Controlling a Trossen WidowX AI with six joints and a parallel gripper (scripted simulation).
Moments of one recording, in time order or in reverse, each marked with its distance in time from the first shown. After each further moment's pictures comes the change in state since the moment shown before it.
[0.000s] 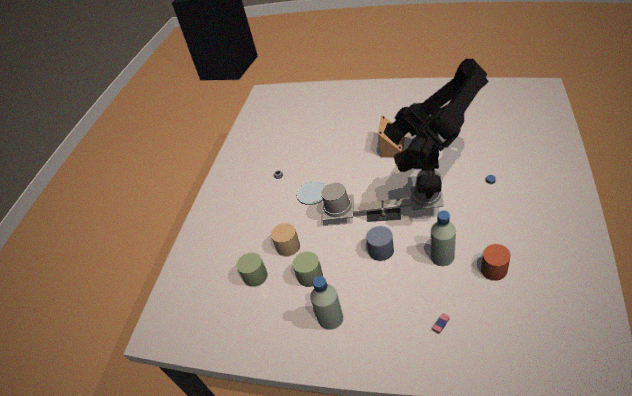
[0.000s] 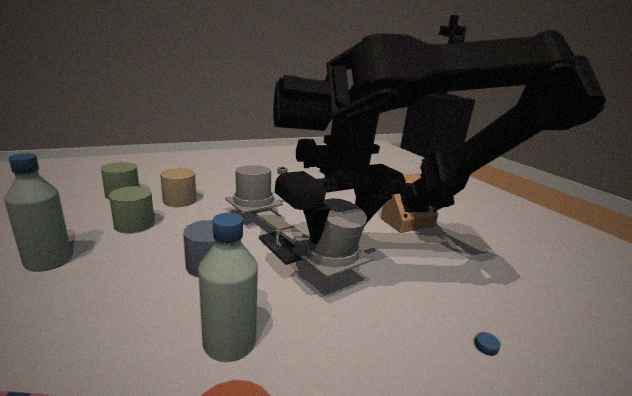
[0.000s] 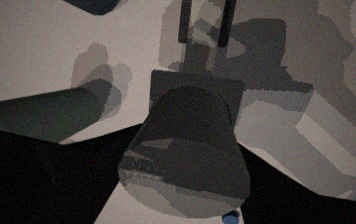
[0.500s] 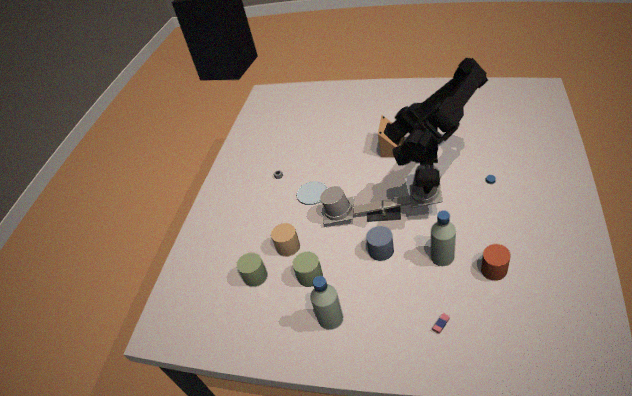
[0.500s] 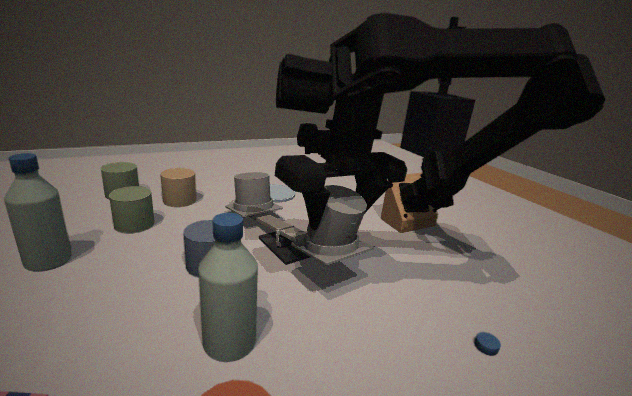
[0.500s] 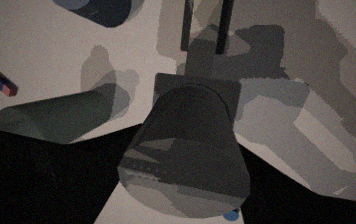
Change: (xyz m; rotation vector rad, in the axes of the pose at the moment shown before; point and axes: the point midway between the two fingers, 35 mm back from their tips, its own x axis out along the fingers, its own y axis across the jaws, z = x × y) arm -0.019 0.001 0.004 0.012 -0.021 0.019
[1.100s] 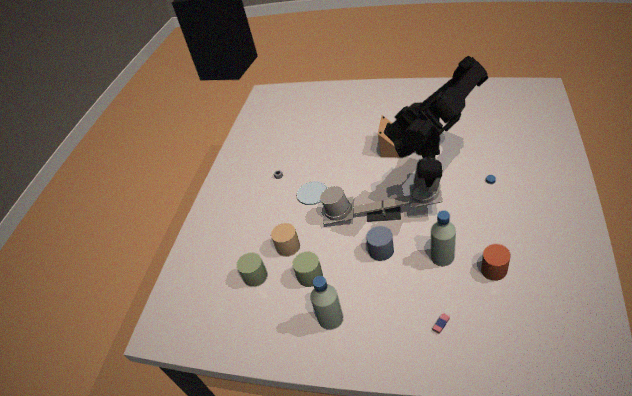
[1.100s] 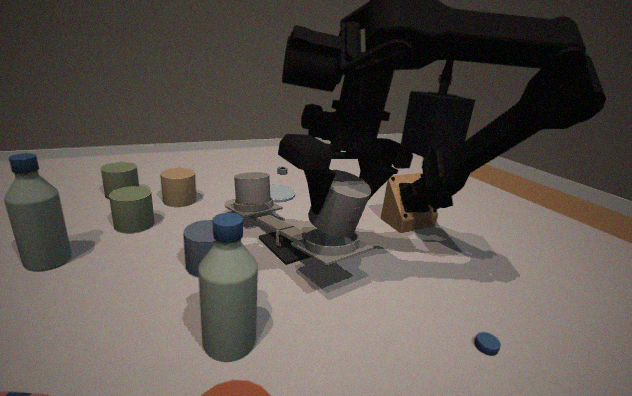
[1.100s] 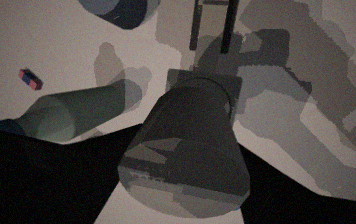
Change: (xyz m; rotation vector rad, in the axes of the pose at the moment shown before) arm -0.025 0.003 -0.004 -0.003 0.000 0.041
